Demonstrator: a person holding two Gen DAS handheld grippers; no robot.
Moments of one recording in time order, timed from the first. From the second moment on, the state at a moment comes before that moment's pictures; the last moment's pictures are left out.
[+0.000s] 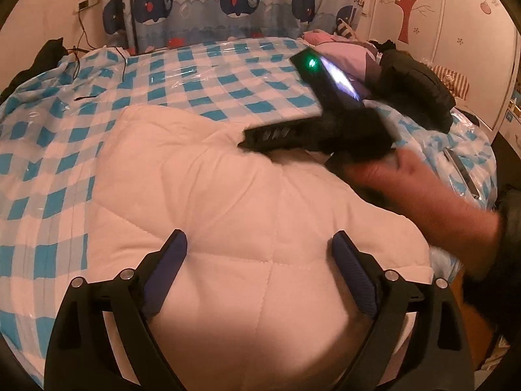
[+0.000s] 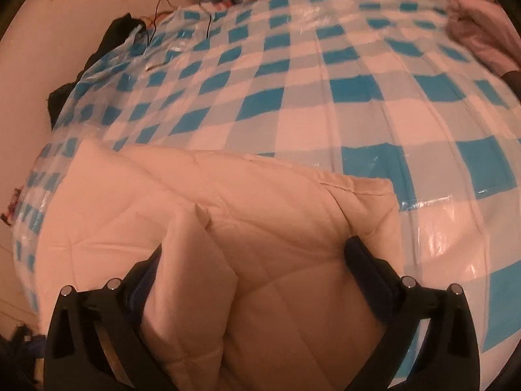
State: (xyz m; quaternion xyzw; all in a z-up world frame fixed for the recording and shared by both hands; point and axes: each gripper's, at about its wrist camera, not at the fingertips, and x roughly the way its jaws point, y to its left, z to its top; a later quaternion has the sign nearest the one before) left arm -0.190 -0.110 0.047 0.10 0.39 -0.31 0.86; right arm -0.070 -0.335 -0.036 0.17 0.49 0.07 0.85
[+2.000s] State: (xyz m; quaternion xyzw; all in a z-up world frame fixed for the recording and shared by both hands) left arm -0.242 -0.068 0.076 0.14 0.39 -0.19 0.89; right arm -0.282 -0.330 -0.031 0.17 0.46 0.10 0.87
